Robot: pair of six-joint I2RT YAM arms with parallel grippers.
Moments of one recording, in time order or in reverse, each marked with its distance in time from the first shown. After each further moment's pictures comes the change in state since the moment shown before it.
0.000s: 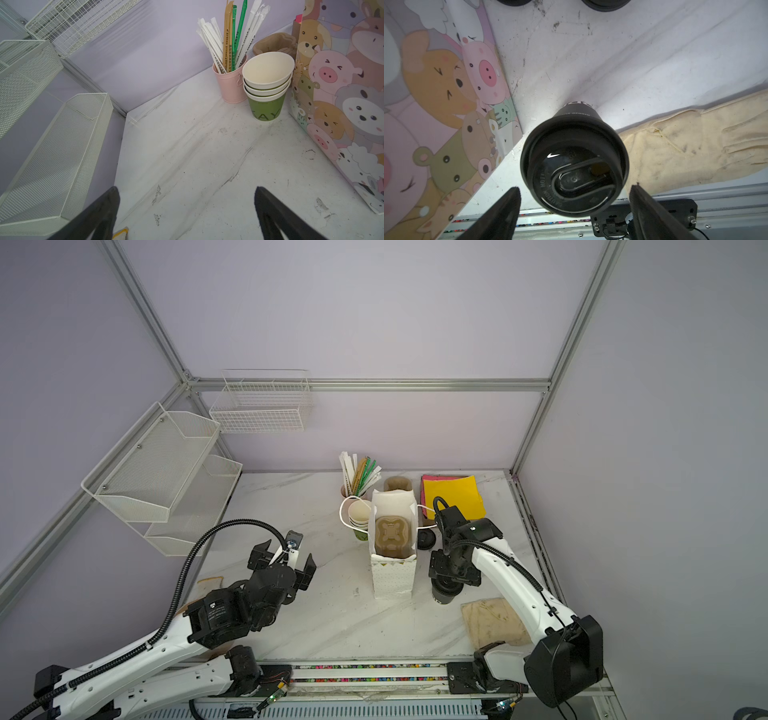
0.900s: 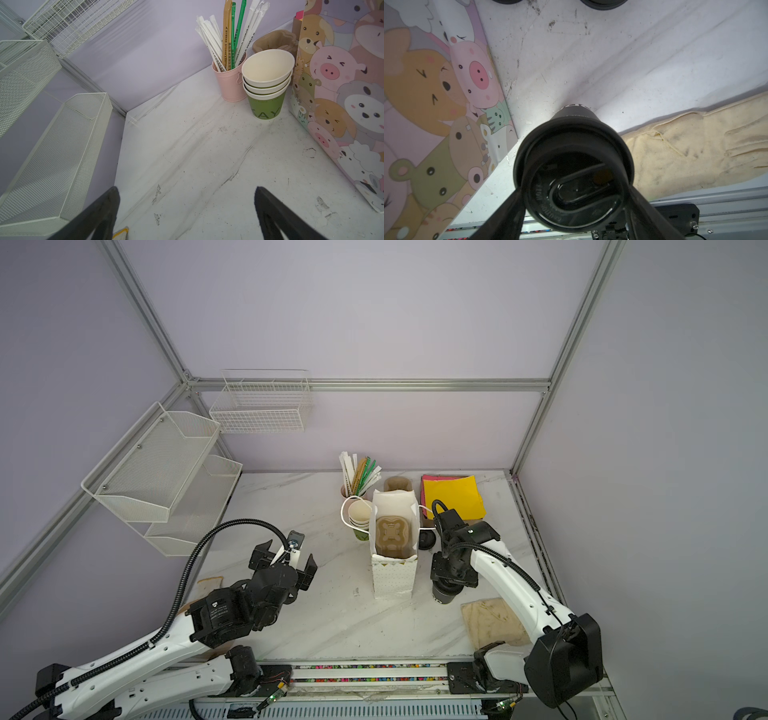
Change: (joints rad) left arm 0.000 0.011 0.000 0.000 0.001 0.000; right arm 0.005 0.000 -0.042 0.043 0.010 0.000
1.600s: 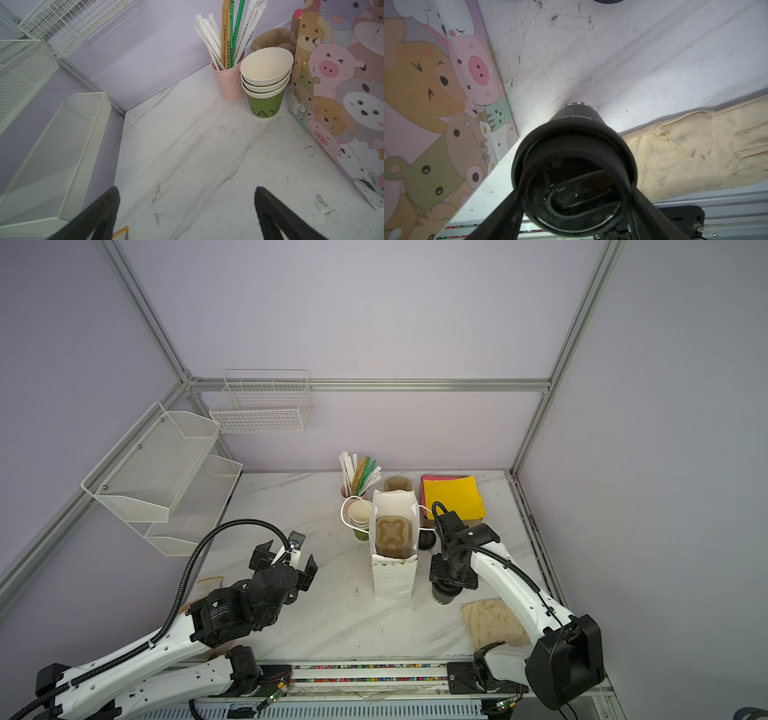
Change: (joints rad) left arm 0.000 0.002 0.000 -0.007 0.006 0.000; right arm 0.001 -0.010 -0.024 0.017 -0.011 0.001
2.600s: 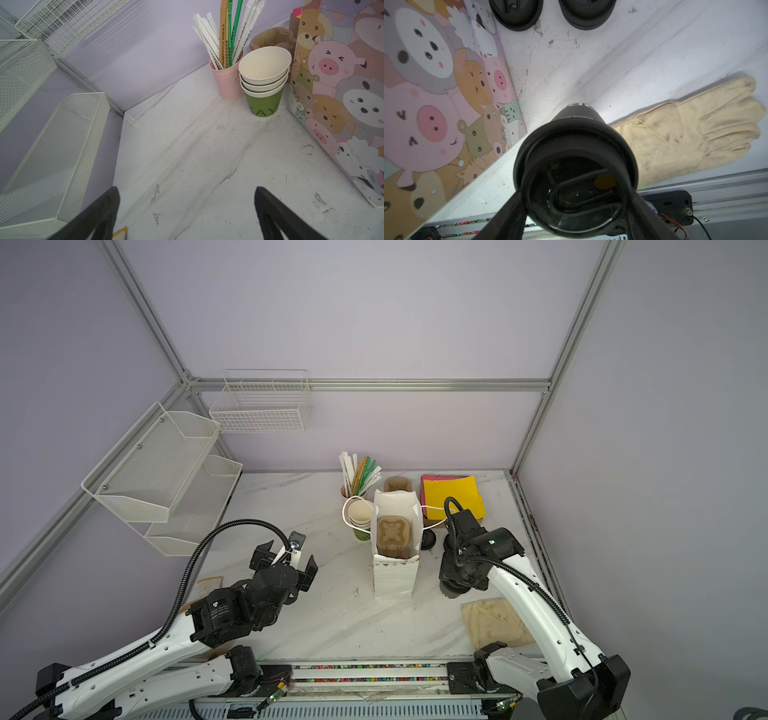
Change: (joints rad) left arm 0.000 0.001 0.000 0.000 0.008 0.000; right arm 0.000 -0.146 0.116 -0.136 0.056 0.065
